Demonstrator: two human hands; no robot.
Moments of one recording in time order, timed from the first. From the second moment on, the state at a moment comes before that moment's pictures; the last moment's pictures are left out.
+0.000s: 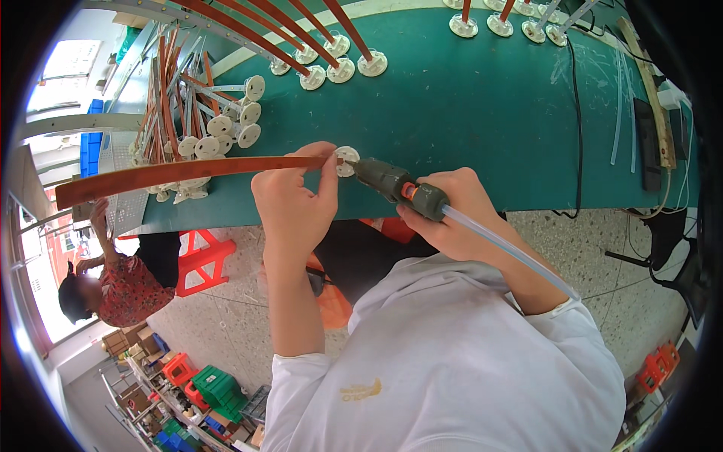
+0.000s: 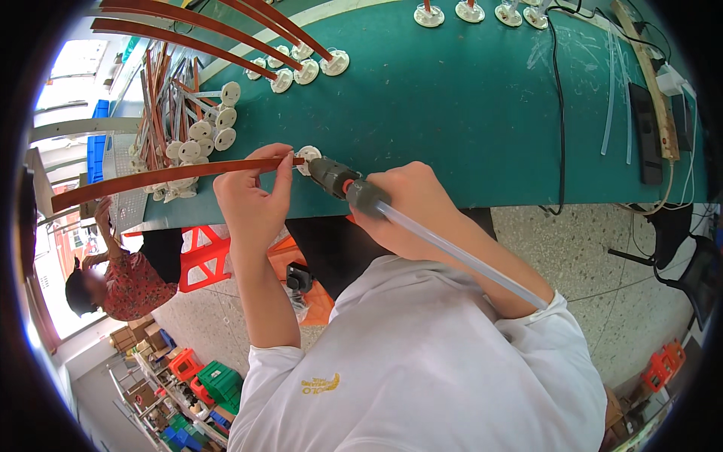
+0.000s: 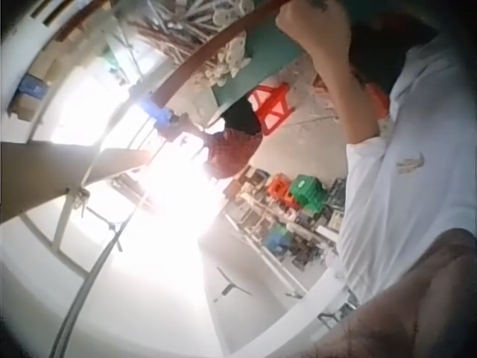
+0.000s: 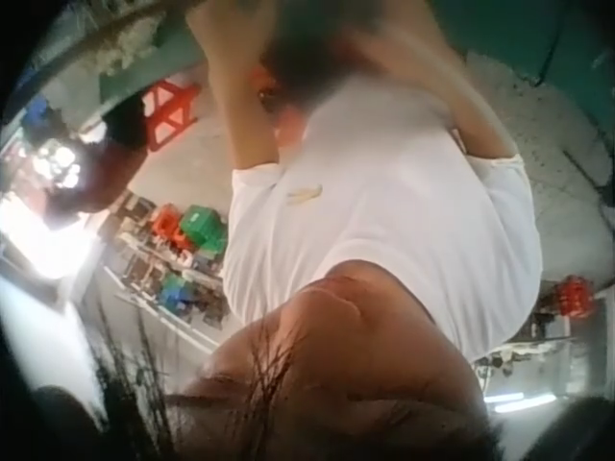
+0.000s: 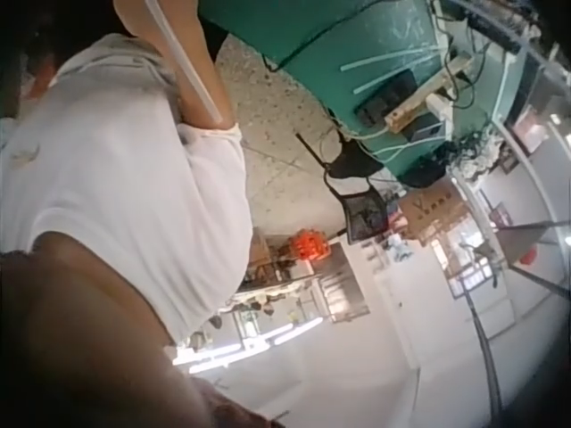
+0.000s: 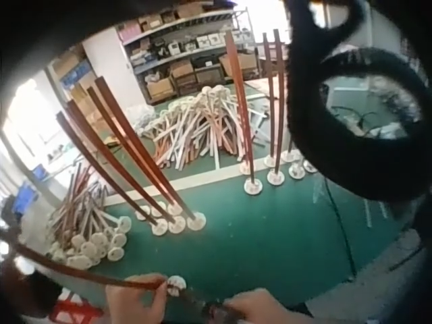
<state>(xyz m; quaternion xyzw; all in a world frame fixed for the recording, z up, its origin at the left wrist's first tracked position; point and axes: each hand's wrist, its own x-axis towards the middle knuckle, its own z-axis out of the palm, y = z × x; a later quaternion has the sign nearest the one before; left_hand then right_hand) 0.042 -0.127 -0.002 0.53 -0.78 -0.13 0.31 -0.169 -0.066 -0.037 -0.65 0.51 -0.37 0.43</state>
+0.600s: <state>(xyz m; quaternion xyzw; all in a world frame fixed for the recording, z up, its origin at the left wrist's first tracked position) 0.019 -0.118 0.016 0.51 -0.77 -0.17 0.34 -0.267 -0.048 -0.035 -0.59 0.47 -0.45 0.48</state>
